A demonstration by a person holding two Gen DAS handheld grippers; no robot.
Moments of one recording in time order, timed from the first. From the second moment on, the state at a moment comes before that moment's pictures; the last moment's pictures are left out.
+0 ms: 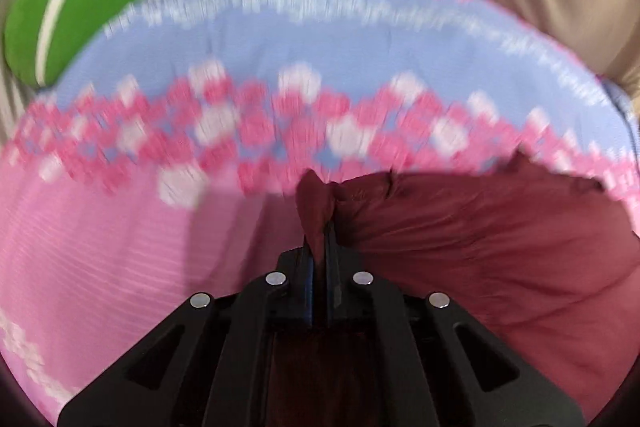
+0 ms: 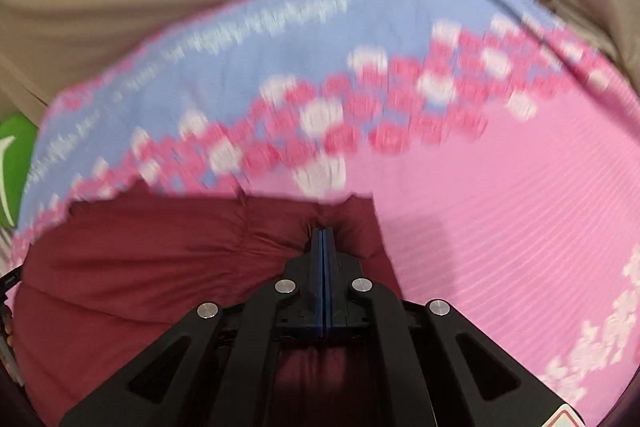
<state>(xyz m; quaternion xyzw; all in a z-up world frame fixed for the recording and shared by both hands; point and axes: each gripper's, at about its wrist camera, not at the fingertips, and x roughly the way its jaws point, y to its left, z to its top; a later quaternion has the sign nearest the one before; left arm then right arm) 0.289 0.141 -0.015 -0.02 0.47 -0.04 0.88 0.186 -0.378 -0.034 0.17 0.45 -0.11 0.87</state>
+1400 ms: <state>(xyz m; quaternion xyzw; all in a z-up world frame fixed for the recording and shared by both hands) 0.087 0.051 -0.003 0.04 0.45 -0.16 0.88 -0.036 -0.317 -0.011 0.19 0.41 -0.09 0.89</state>
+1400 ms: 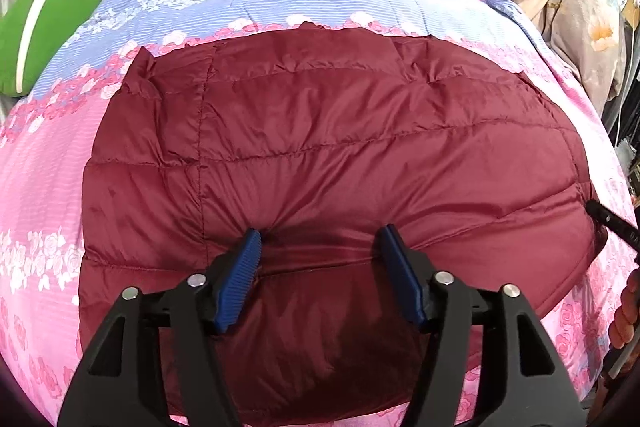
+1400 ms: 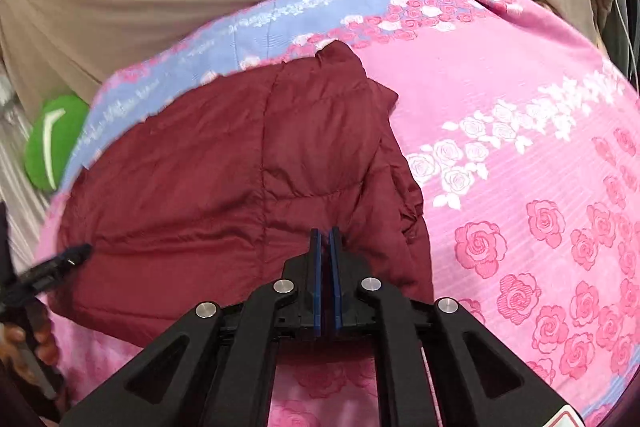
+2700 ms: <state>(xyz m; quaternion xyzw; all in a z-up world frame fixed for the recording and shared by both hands) 0.121 0.196 -0.022 -0.19 0.47 -0.10 0.85 0.170 -0.119 -0.027 0.06 0.47 0.08 0.87</state>
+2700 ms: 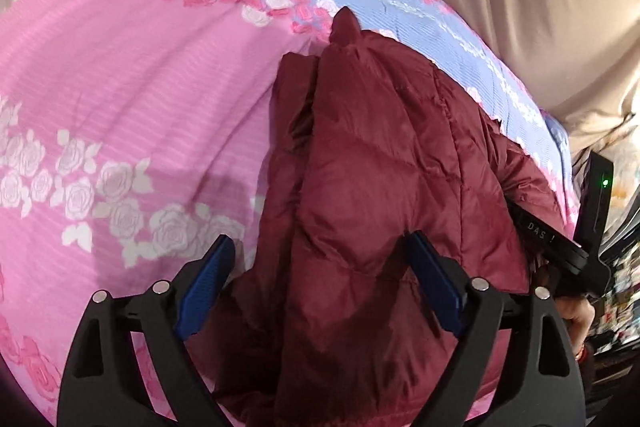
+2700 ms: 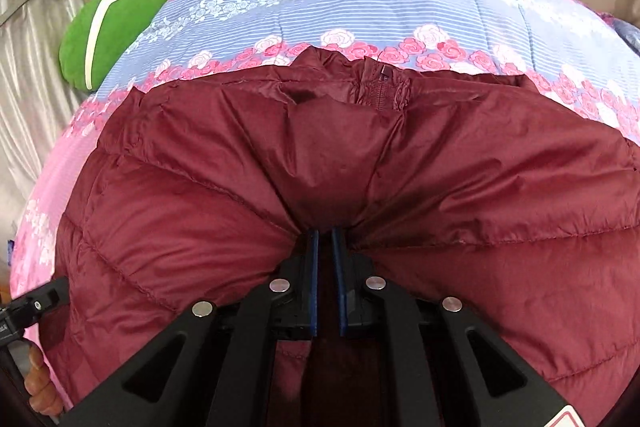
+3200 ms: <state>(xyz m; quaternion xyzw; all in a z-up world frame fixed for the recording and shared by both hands) 0.102 0.176 0.030 -0.18 0.43 -0.16 0.87 0.100 -0.149 0.035 0.09 0.45 0.11 0.88</state>
